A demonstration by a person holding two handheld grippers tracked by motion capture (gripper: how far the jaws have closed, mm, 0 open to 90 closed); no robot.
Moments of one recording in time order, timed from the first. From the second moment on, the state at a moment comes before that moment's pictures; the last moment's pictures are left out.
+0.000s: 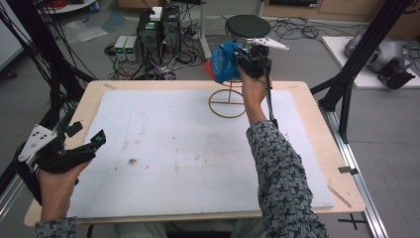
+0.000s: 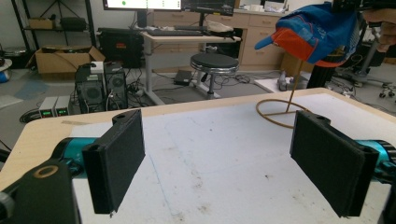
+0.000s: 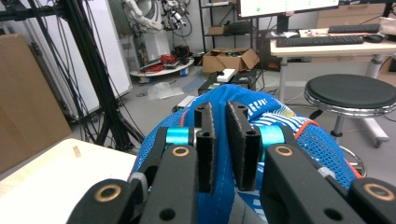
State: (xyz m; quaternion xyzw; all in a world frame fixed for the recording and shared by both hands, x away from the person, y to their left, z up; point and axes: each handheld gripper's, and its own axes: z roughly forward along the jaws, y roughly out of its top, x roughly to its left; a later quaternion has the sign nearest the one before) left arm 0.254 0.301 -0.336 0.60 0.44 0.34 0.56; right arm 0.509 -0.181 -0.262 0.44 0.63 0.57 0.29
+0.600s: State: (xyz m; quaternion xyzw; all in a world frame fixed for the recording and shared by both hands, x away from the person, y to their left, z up) left arm 0.254 0.301 -0.335 0.61 0.44 0.35 0.56; right arm 0.506 -0.188 -0.256 0.45 0.62 0.57 0.31
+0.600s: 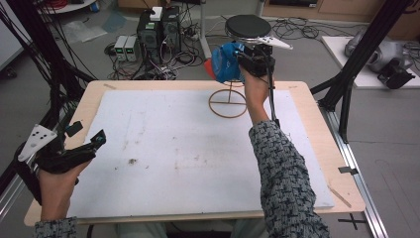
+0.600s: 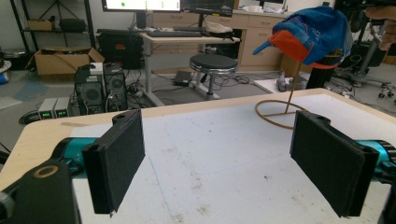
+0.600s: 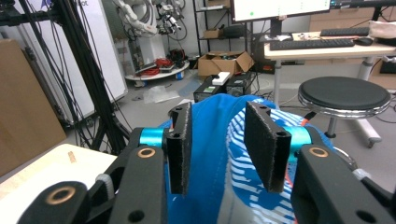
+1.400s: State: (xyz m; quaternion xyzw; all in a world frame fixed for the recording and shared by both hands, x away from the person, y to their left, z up) left arm 0.249 0.297 -0.340 0.61 0.44 0.35 0.56; right arm 0.454 -0.272 -0.211 0.48 0.59 0.53 0.36
